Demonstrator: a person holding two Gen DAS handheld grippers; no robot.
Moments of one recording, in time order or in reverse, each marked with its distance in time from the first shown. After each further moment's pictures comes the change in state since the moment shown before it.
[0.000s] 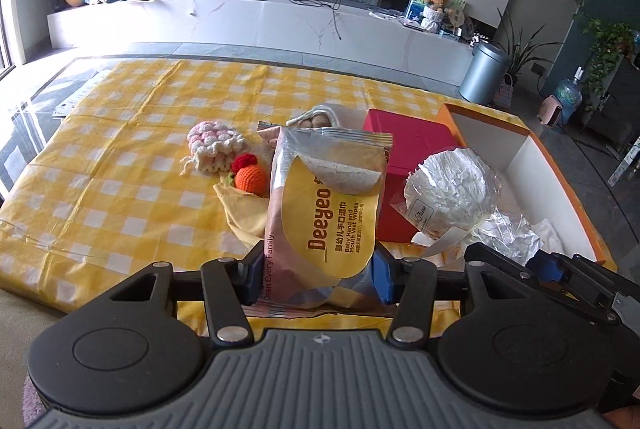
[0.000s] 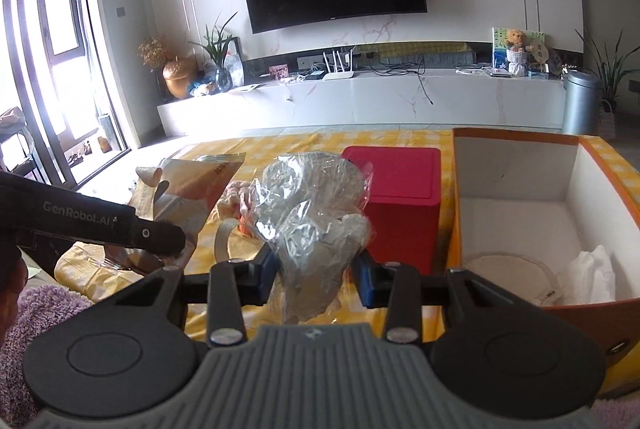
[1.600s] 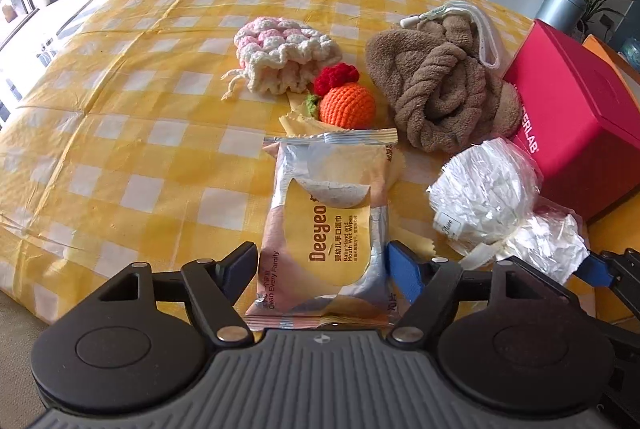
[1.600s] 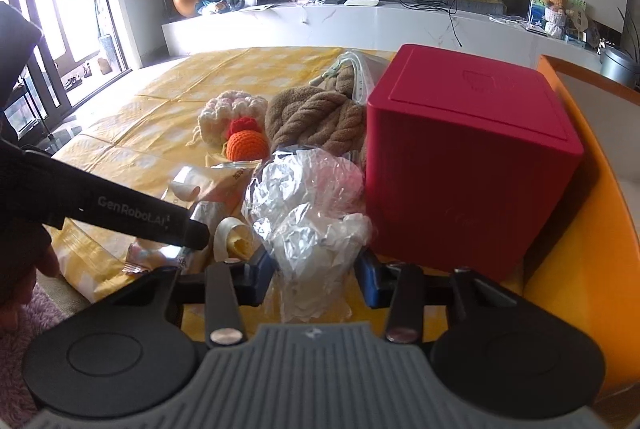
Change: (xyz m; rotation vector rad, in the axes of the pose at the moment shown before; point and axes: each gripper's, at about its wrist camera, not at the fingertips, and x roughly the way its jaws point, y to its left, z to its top) left arm 0.141 0.079 -0.008 -0.061 0.260 0.163; right arm 0.140 0.020 -0.020 -0.106 0.246 0.014
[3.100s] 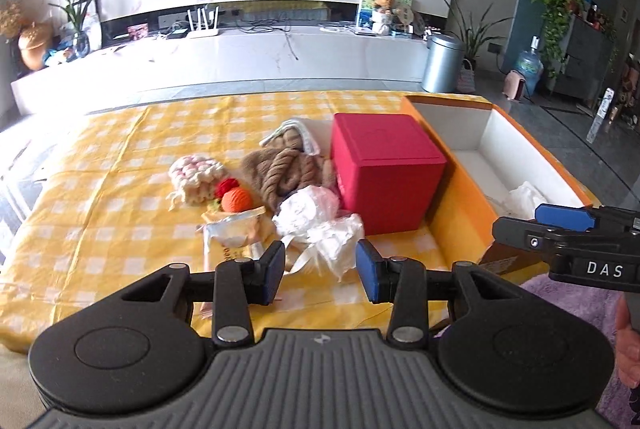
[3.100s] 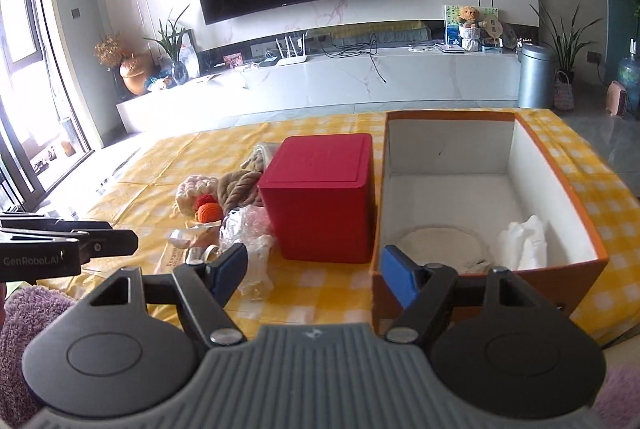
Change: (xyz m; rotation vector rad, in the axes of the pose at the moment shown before) left arm -0.152 -0.044 -0.060 0.233 -0.340 -0.177; right arm -0.168 -0.037 -0.019 0.190 -0.166 -0.112
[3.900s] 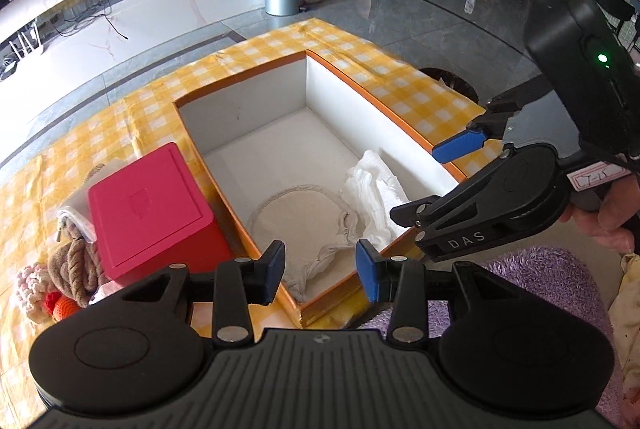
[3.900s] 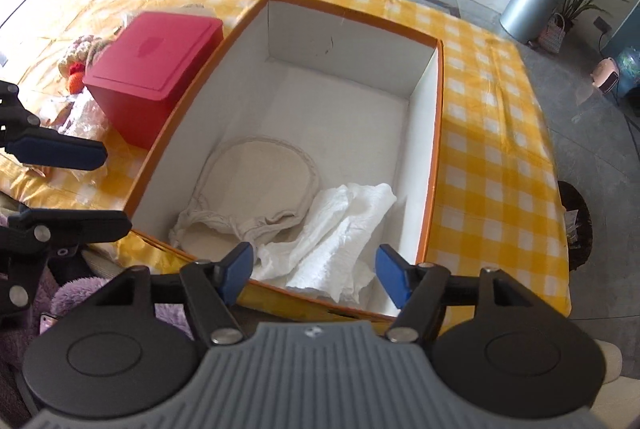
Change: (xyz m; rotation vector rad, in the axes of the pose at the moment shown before) left arm 0.081 -0.178 0.081 0.396 0.238 -0.302; right arm 0.050 -0.136 0.082 -0.217 0.523 -0.174
